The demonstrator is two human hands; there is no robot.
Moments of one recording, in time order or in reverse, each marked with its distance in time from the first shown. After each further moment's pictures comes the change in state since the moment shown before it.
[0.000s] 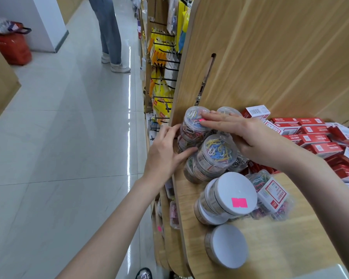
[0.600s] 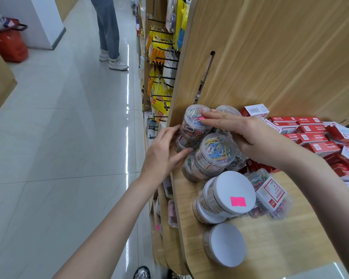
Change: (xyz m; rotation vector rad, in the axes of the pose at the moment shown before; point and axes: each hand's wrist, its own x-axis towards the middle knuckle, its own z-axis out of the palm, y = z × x) left_hand -0.004 -0.005 -0.002 -0.070 -0.039 0.000; right_hand -0.002 0.004 0.000 0.008 0.010 0.021
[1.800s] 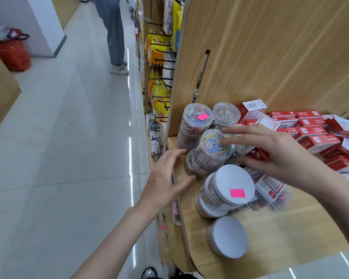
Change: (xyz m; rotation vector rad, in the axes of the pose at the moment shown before) left_hand -0.056 0.003 -0.002 -0.052 -0.134 0.051; right_hand -0.054 -0.001 0.000 -0.050 0.082 -0.060
